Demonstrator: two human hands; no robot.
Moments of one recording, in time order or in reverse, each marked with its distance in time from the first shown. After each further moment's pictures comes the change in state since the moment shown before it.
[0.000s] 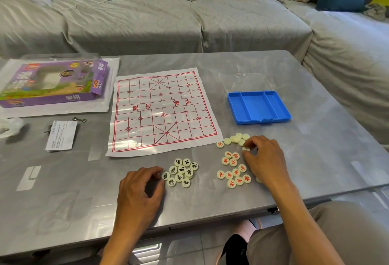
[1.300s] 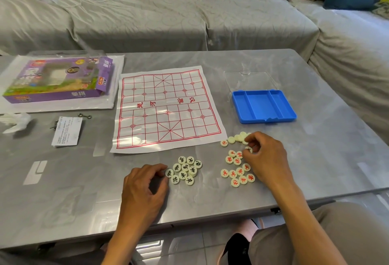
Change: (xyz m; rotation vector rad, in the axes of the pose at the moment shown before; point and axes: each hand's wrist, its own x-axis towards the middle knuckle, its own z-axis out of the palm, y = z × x) left_hand 0.000 -0.002 0.001 -0.006 0.022 0.049; right_hand -0.014 -0.024 -0.015 0.186 0.016 -0.029
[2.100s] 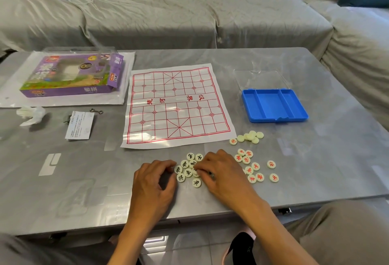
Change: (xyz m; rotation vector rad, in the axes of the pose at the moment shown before) left_hand 0.000 -0.001 0.002 0.020 0.015 0.036; right_hand -0.044 -0.058 0.054 -0.065 -0.243 -0.631
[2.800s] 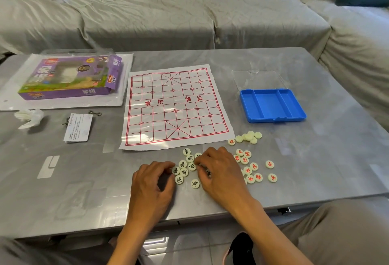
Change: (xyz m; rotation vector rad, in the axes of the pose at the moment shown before) left_hand 0.000 -0.001 0.002 0.002 0.008 0.004; right_hand 0.002 -0.002 0.012 -0.061 0.177 0.118
